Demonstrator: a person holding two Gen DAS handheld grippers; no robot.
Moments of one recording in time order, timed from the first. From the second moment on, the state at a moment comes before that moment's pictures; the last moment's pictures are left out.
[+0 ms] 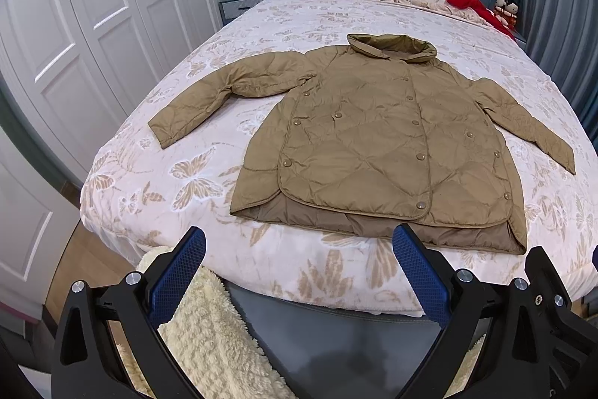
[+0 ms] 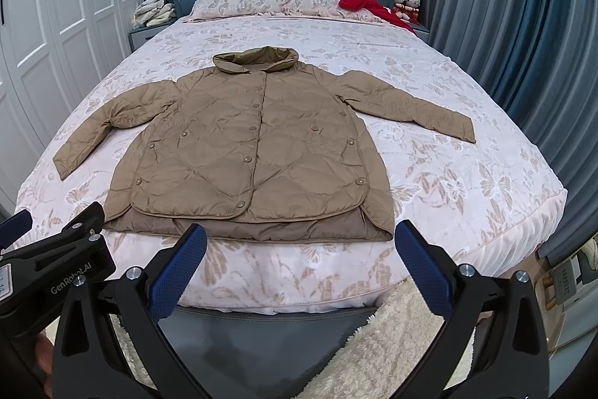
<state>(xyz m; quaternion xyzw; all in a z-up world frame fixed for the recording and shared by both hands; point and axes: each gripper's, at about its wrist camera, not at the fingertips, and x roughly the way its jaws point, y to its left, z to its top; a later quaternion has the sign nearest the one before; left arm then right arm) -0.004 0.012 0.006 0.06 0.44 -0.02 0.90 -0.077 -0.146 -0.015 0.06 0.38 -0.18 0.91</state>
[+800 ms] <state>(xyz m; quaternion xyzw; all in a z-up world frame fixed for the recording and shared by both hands) -0.005 0.014 0.005 0.06 0.44 -0.02 0.89 -0.076 -0.147 -0.016 0.06 0.38 -0.17 0.91</state>
